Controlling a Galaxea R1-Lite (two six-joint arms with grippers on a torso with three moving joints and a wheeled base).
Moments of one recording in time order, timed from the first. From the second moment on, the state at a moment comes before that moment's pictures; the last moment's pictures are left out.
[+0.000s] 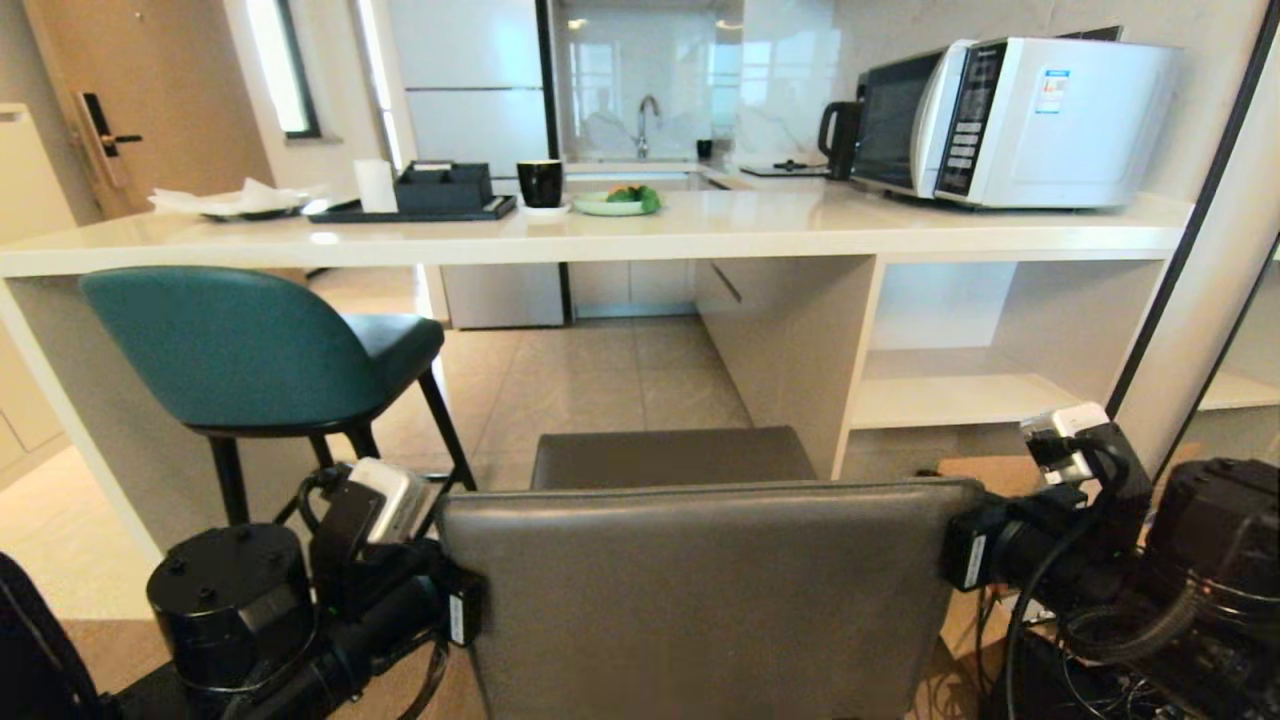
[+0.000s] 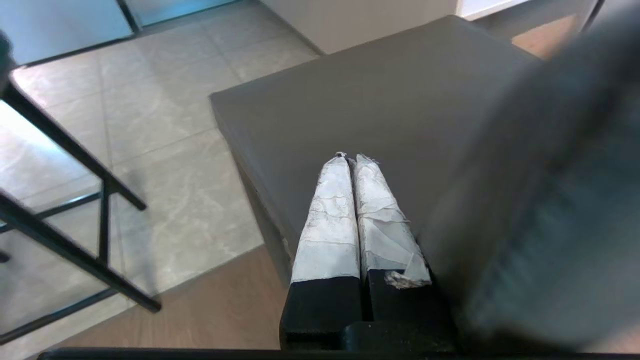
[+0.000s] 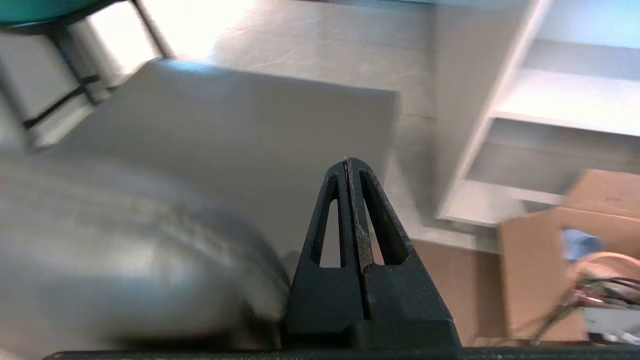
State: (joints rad) left arm -0.57 1.84 -0.15 -1.52 0.06 0.02; right arm 0.42 1.65 -0.26 -1.23 -0.06 0.00
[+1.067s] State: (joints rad) left arm -0.44 2.05 -0.52 -1.44 0.08 0.05; right arm 0.44 1.84 -0.50 -1.25 -0.04 0.01
